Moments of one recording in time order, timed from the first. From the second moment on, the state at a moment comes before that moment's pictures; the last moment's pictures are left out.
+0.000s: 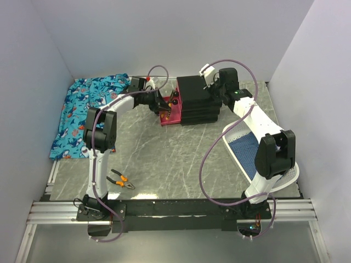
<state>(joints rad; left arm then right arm) -0.27 2.25 1.76 -0.23 0.85 -0.60 0.26 1.73 1.50 -0.36 -0.04 -0.56</state>
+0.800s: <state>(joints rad) -0.28 2.30 1.91 -0.33 0.70 -0.51 0.27 1.73 1.48 -0.35 -0.02 -0.58</state>
